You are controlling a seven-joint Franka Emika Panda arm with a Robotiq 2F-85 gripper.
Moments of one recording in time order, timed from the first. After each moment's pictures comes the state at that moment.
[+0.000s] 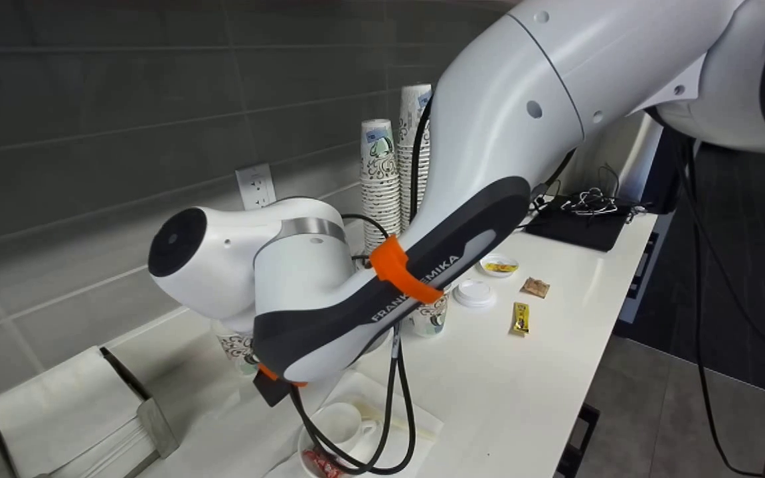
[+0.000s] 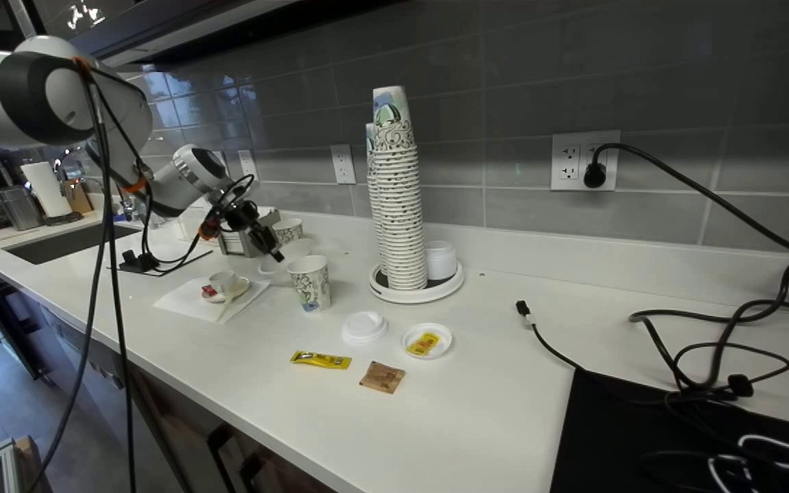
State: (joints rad) arm 0.57 0.87 0.11 -1.31 -0.74 1.98 1.14
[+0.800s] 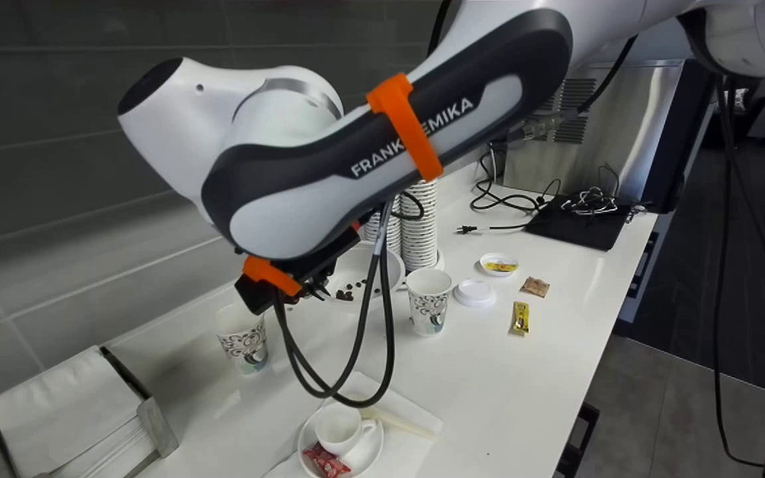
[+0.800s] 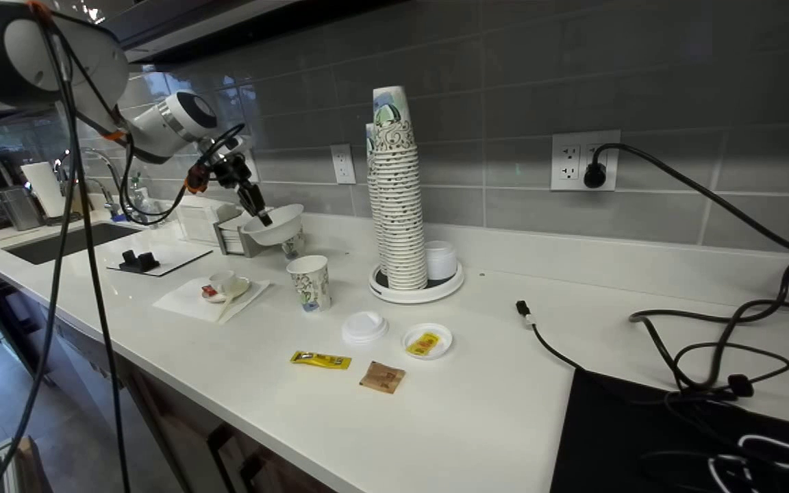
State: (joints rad) arm 0.52 0.71 0.15 -1.28 -0.59 1.80 1.02
